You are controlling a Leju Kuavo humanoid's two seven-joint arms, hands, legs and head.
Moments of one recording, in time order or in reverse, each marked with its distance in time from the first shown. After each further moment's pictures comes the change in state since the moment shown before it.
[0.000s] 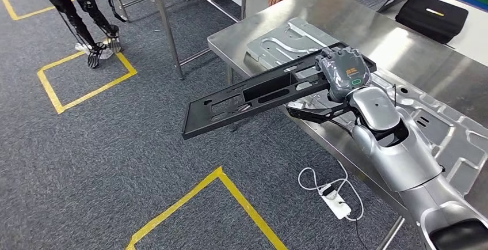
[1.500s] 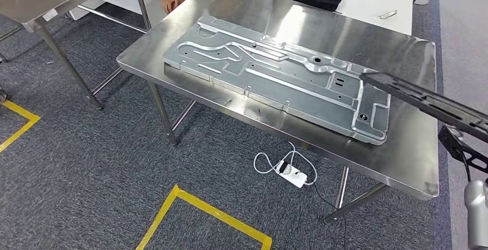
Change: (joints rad) left arm 0.010 -0.012 -0.001 0.000 -0.081 0.016 0.032; right arm 0.497 -0.033 -0.979 0.161 0.238 -0.144 0.280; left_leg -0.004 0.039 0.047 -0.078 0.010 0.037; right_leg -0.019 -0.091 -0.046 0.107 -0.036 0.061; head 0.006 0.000
